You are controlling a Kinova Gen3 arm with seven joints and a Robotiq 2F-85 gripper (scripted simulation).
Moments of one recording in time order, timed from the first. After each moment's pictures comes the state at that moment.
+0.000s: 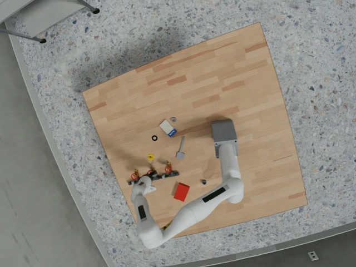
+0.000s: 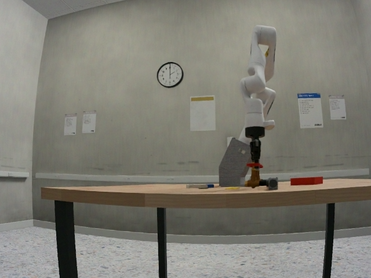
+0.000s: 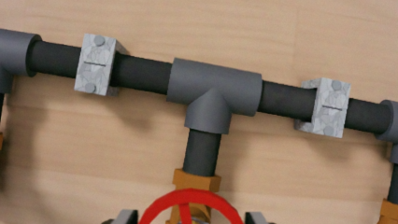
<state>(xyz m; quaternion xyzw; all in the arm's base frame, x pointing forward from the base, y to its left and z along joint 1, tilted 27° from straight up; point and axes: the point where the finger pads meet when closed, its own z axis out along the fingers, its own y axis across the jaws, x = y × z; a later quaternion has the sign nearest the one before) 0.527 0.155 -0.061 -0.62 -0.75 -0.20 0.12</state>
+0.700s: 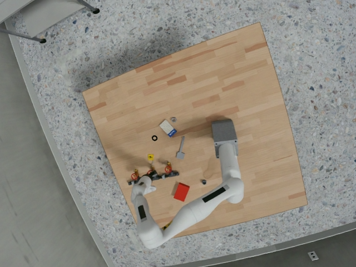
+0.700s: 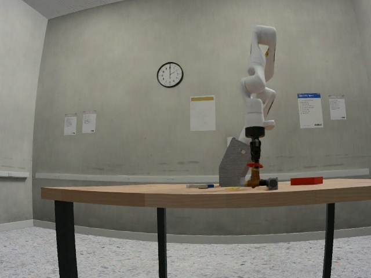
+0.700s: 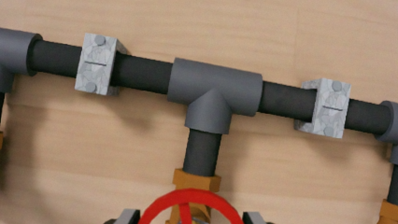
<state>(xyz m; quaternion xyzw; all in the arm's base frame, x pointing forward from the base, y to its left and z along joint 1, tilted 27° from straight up) 0.527 0.155 -0.061 -0.62 -0.75 -0.20 0.12</state>
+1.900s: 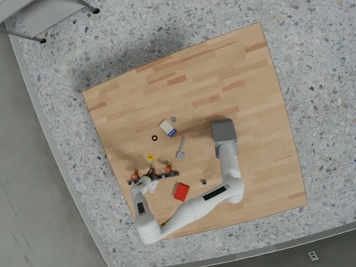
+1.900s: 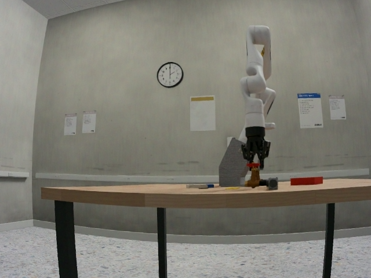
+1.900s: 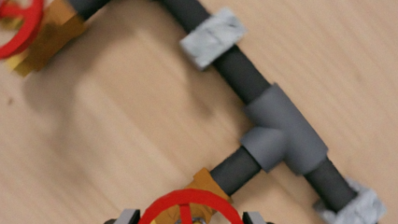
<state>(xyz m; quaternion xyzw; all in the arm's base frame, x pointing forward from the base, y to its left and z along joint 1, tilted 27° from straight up) 0.527 0.155 -0.061 -0.32 -0.92 -0.23 0.05</state>
